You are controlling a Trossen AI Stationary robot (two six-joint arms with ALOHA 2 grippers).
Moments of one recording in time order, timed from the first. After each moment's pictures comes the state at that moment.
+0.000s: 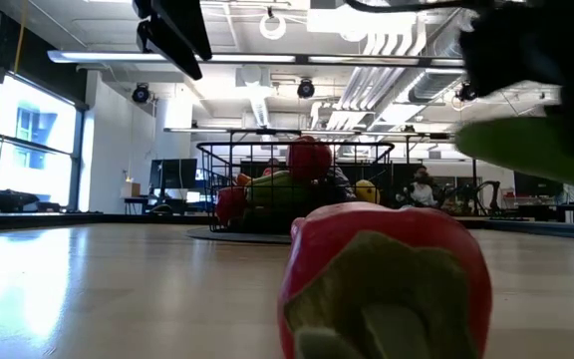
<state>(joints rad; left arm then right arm) -0.01 1.37 1.25 -0.92 -0.28 -0.52 0.56 1.53 0.86 -0.38 -0.03 1.37</state>
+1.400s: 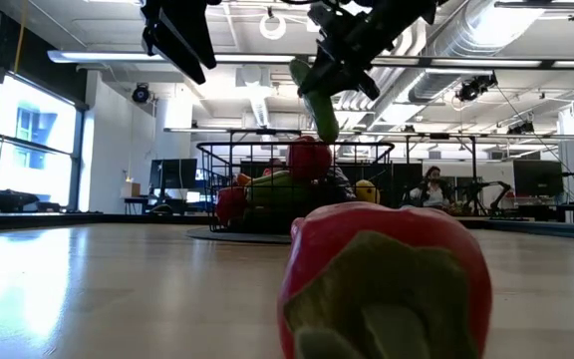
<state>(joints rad) 0.04 1.37 1.25 -0.92 -0.32 -0.45 -0.25 1.53 1.25 -0.35 0.08 0.43</state>
